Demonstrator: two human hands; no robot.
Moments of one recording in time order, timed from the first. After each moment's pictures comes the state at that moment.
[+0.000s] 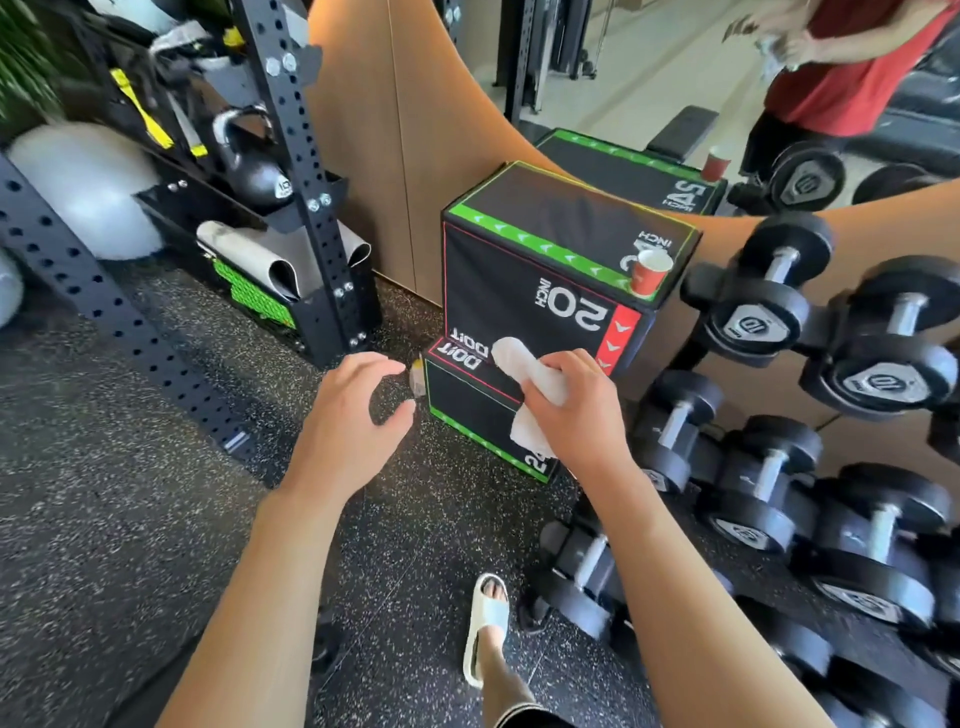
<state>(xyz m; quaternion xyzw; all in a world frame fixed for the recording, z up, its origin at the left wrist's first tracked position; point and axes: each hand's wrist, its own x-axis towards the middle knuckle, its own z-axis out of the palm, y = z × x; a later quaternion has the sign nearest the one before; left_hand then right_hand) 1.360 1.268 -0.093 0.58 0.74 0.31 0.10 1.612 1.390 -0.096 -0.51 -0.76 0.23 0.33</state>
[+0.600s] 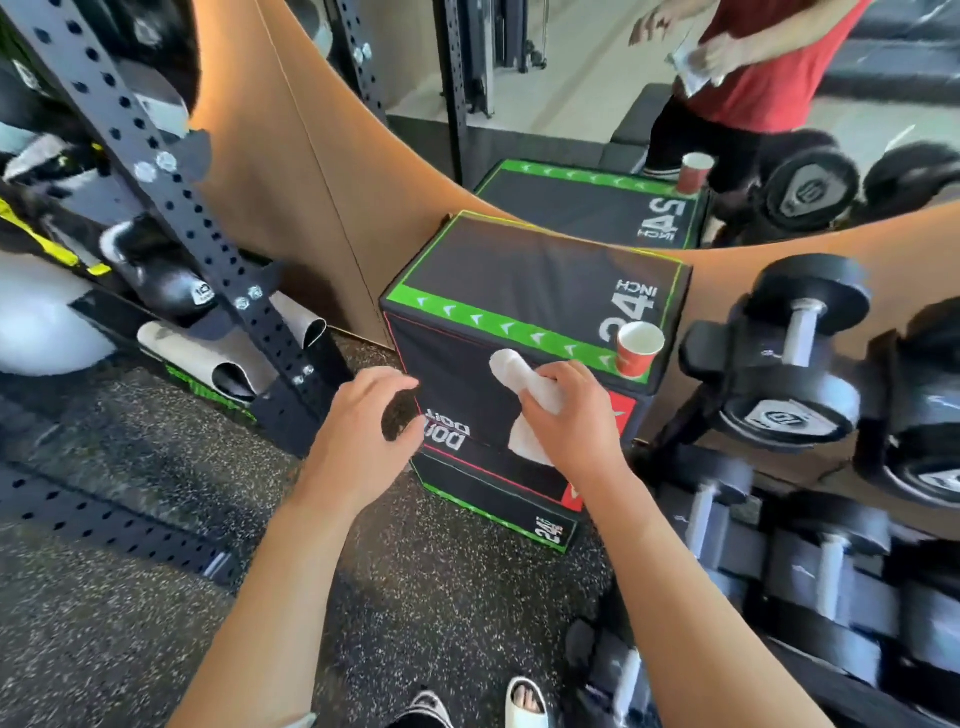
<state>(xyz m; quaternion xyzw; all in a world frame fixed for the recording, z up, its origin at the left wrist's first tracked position) 1.348 1.582 -0.072 0.65 0.71 0.26 0.12 1.594 1.679 -0.119 -0.57 -0.69 0.26 0.36</state>
